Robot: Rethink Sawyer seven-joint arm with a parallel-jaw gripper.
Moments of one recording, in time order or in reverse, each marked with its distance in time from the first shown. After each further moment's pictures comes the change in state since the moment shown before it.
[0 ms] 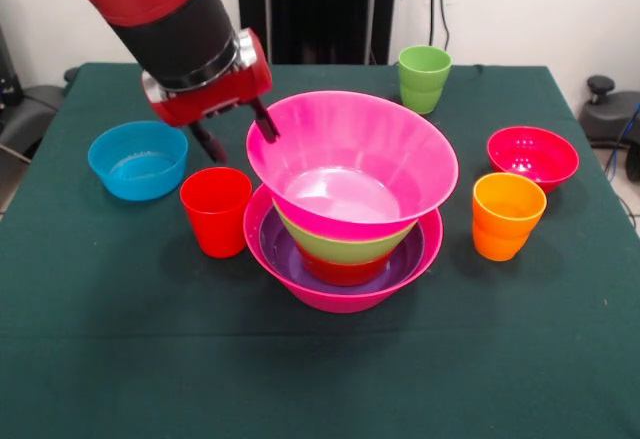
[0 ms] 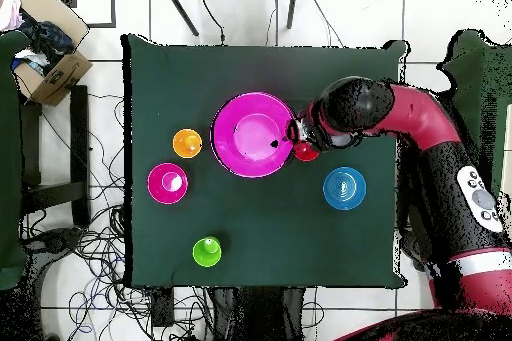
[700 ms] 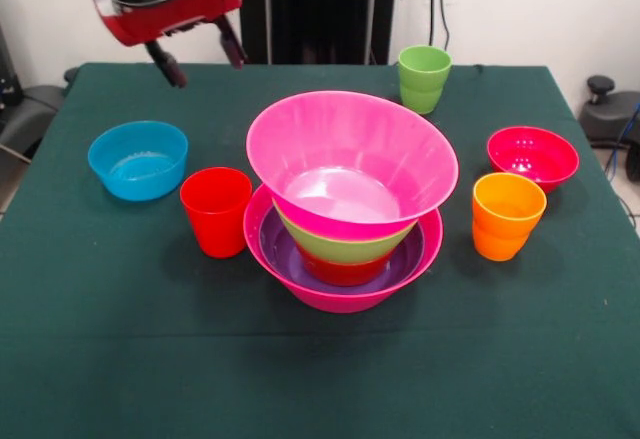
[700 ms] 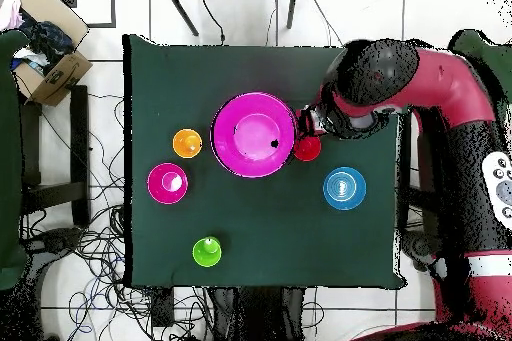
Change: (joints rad) arm 0.046 -0.083 0.010 -0.149 -0.023 0.309 0.000
